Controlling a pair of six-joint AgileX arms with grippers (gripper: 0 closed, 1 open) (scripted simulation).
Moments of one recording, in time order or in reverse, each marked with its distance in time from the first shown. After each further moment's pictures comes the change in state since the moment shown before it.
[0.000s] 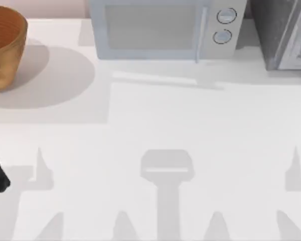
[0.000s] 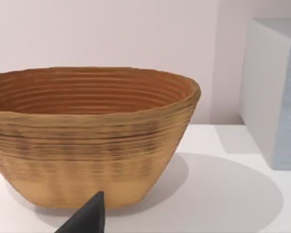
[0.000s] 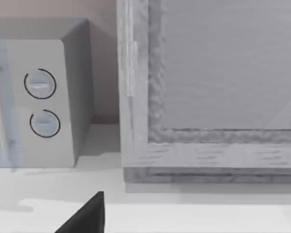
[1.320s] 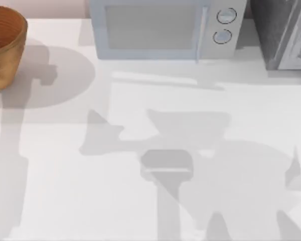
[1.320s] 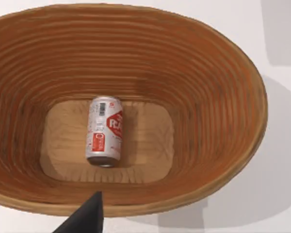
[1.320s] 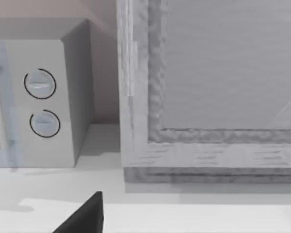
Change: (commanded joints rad) left arm 0.097 1.556 1.535 -0.773 0.074 0.066; right arm 0.000 0.000 0.000 0.000 0.000 0.000
